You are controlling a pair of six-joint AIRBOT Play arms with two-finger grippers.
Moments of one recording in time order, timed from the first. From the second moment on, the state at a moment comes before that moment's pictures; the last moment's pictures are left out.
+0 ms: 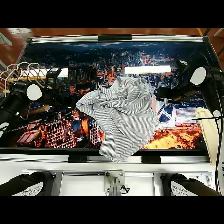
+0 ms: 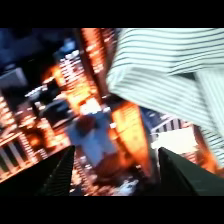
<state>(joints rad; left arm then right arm) -0.30 -1.22 1.16 1.44 -1.08 -1.68 0.06 -1.29 1.31 -1.42 1.29 1.69</state>
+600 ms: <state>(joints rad) -0.29 -1.71 1.67 1.08 -0.97 -1.67 0.06 -1.55 1.59 -1.32 1.09 1.65</state>
